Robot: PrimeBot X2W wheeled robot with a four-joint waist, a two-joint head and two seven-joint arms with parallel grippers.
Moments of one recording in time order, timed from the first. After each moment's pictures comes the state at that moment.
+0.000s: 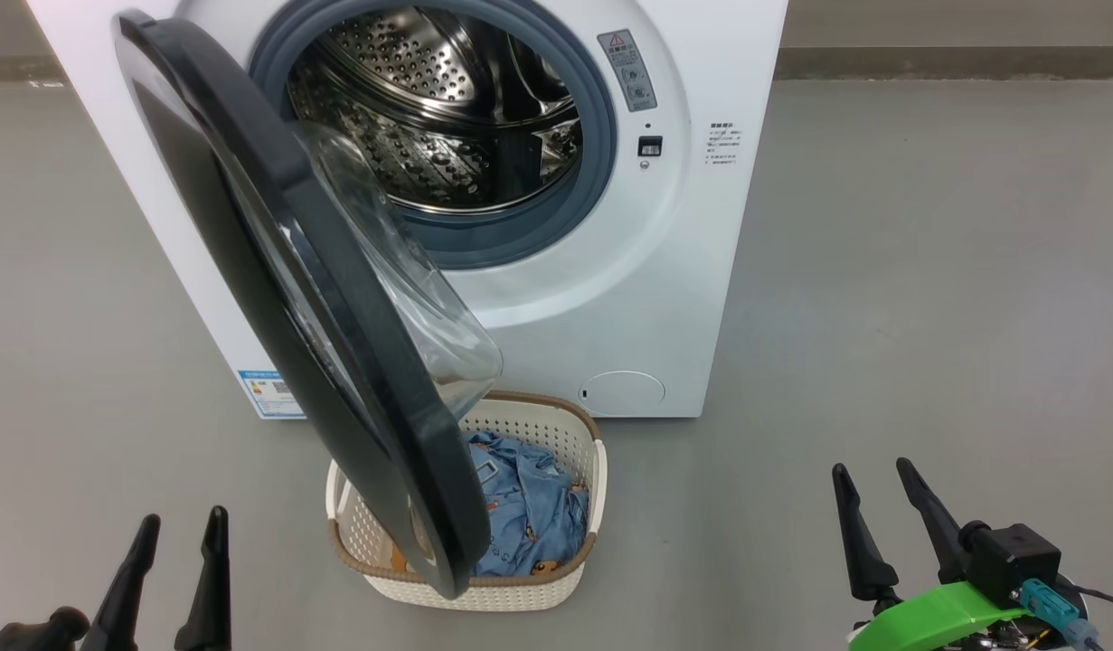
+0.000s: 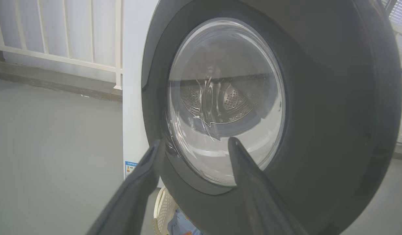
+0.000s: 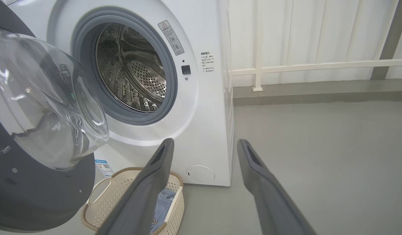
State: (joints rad) left arm 0.02 0.32 -0.13 0.19 -0.63 -0.10 -0.25; right arm -0.02 -0.05 0.04 0.30 0.23 0.13 -0.25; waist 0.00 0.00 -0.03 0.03
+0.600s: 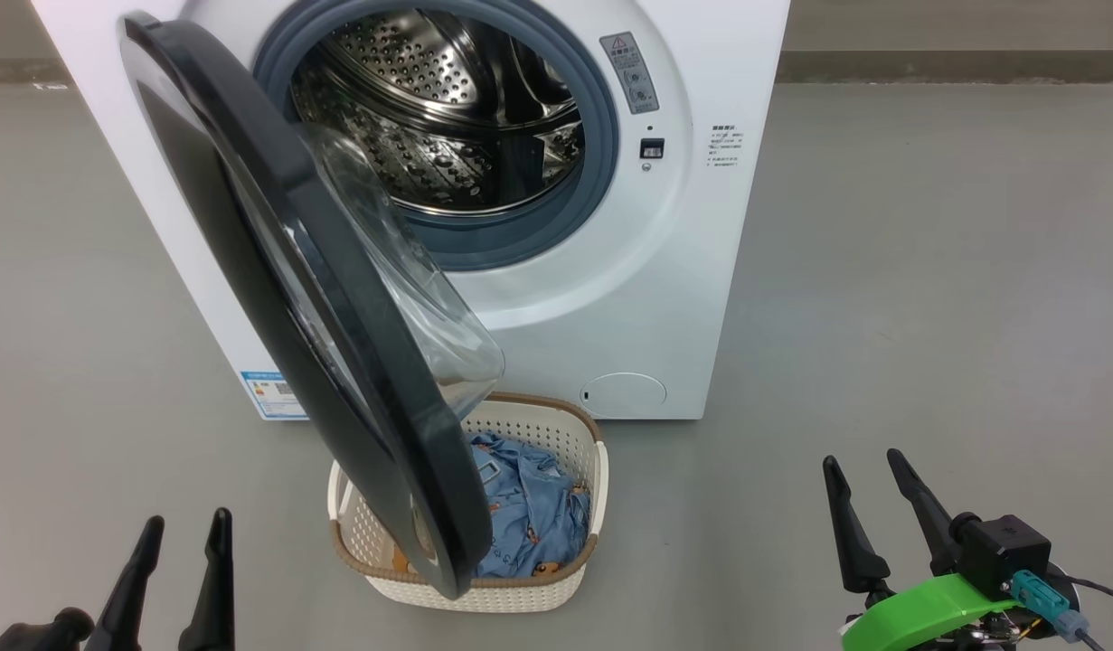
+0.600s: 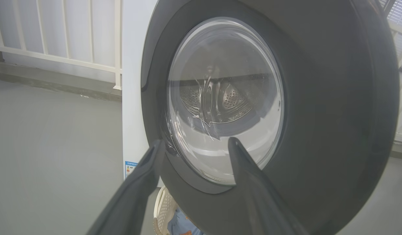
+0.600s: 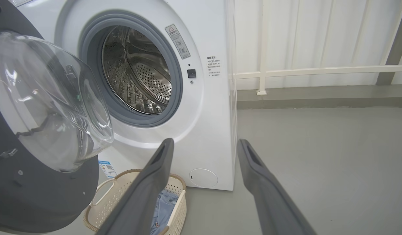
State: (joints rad) left arm 0.02 0.32 -0.13 0.19 -0.62 -0.11 -0.25; right arm -0.04 -0.04 0.05 0.30 0.22 0.13 -0.25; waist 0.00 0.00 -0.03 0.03
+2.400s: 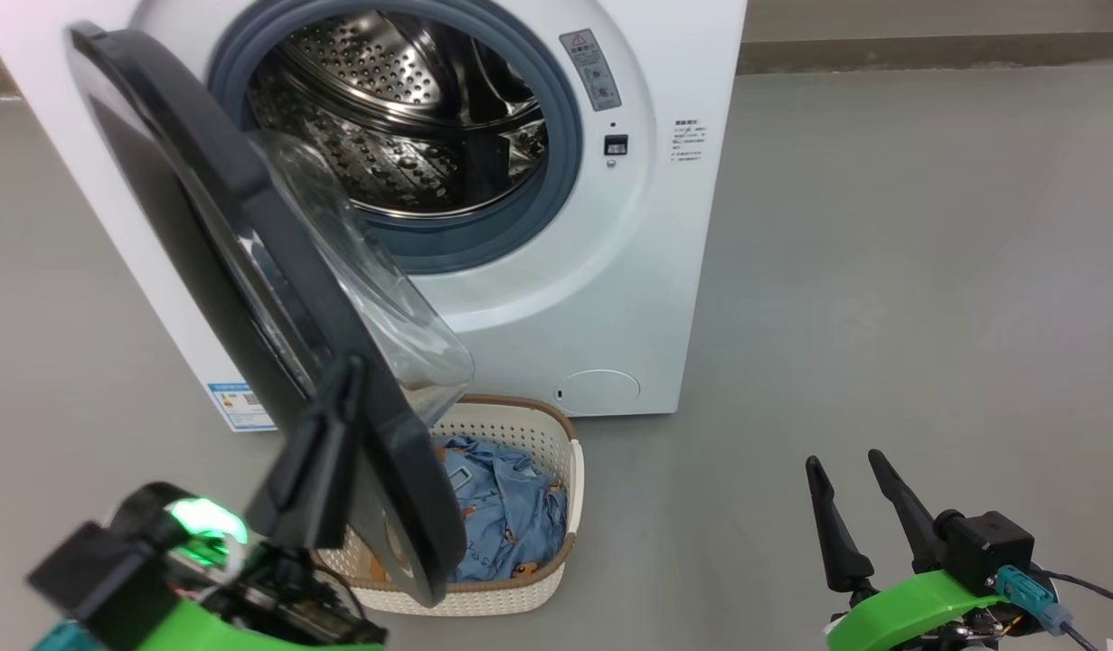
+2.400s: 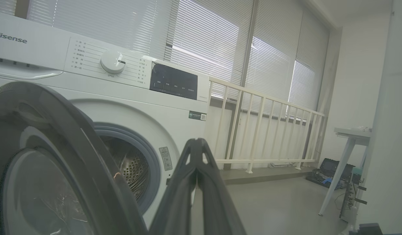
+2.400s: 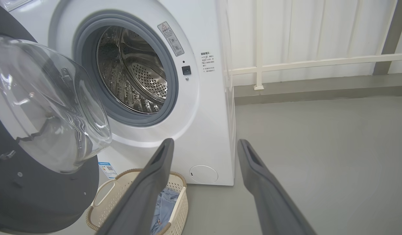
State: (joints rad) left arm -0.10 0.26 -0.29 -0.33 -0.61 -0.10 -0.10; right arm -0.06 -0.04 0.09 0.33 0.26 0.13 -0.25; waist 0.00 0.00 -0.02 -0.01
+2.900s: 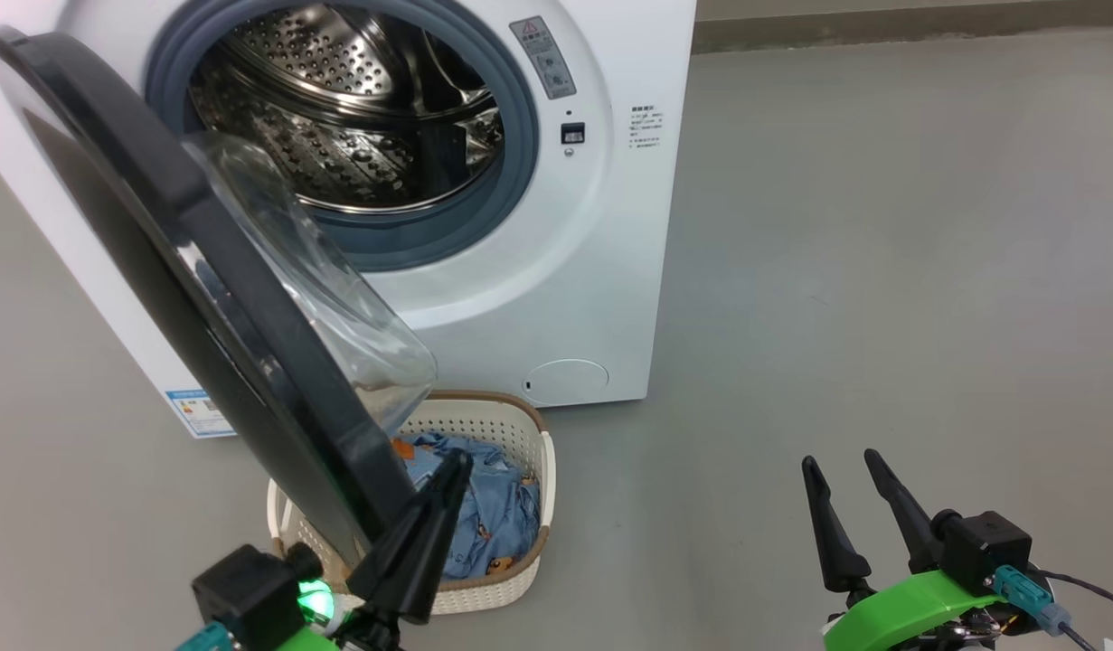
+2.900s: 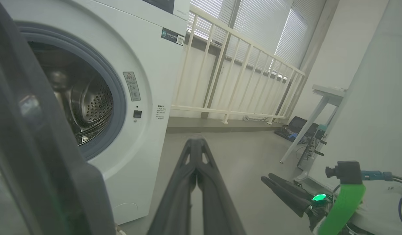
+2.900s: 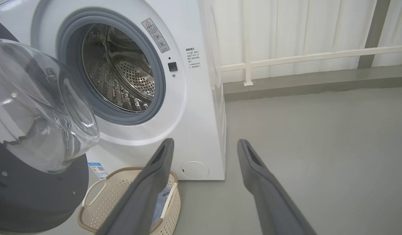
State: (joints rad) left arm -0.05 0.25 -0.44 -0.22 -0.62 -0.11 -0.05; right arm -0.06 -0.04 0.10 0.33 0.26 0.13 -0.25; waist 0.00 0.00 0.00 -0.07
